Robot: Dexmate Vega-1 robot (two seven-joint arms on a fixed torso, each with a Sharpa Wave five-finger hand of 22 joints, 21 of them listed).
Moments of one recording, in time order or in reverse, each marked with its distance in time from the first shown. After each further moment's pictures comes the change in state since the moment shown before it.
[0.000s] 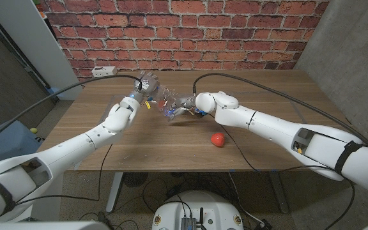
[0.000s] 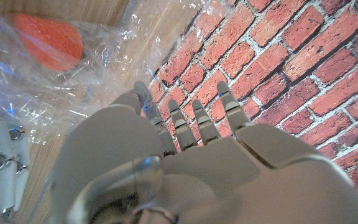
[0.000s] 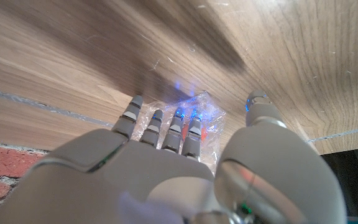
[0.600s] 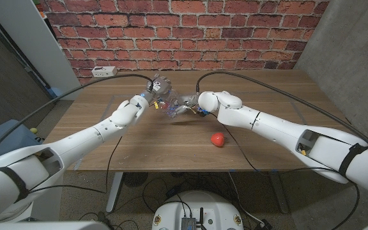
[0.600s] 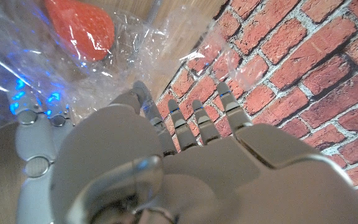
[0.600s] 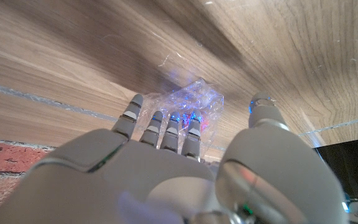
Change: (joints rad) left arm -0.080 -0.054 0.065 0.093 -0.007 -0.143 -0.011; left_hand 0.006 -0.017 -0.004 0.004 0.006 0.000 0.000 0.015 0.023 0.000 0.000 0.000 0.005 -0.004 0.004 0.000 -0.003 -0.005 -0.005 0.006 0.000; right arm -0.022 -0.033 0.034 -0.060 0.016 -0.030 -0.011; right_hand -0.042 -0.015 -0.023 0.007 0.000 -0.058 -0.003 -0.015 0.000 -0.096 0.082 -0.021 0.000 -0.011 0.018 -0.005 0.003 0.014 -0.004 0.000 0.000
